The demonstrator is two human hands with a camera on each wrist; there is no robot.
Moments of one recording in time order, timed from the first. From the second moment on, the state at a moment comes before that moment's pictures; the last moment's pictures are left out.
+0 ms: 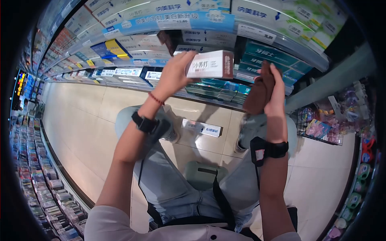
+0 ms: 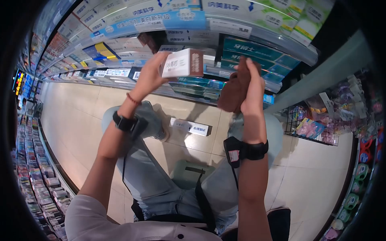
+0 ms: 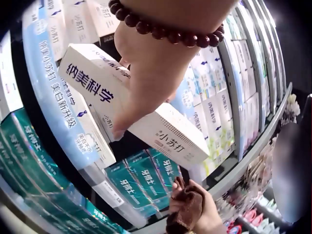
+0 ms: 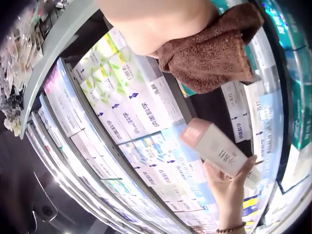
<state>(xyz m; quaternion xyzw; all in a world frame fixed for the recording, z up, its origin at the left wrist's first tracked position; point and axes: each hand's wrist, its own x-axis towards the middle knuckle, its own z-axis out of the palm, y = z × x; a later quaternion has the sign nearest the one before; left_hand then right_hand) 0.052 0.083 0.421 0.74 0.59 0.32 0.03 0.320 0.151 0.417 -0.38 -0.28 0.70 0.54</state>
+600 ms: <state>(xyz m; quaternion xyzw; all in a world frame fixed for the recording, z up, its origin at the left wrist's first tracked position) 0.055 0.233 0.425 0.76 0.62 -0.18 0.05 0.343 0.158 0.421 -0.35 -0.20 0.68 0.61</state>
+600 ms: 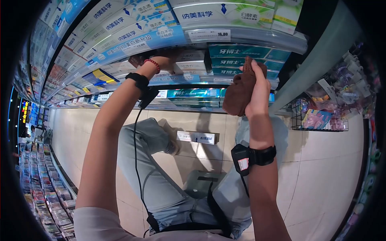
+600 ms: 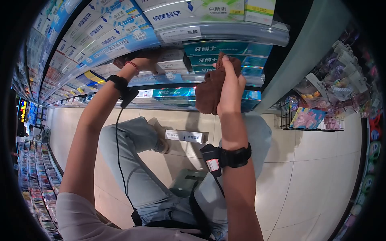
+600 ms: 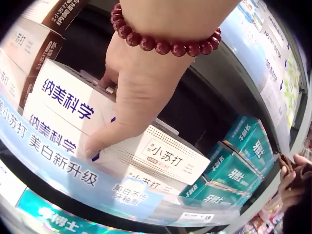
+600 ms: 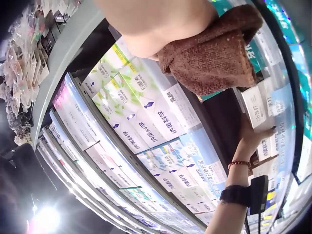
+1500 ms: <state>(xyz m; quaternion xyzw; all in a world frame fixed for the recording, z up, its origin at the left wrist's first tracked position) 0.071 0.134 0.361 0.82 0.47 0.28 -0.13 0.349 0.163 0.415 -0.40 -0.24 0.67 0.59</state>
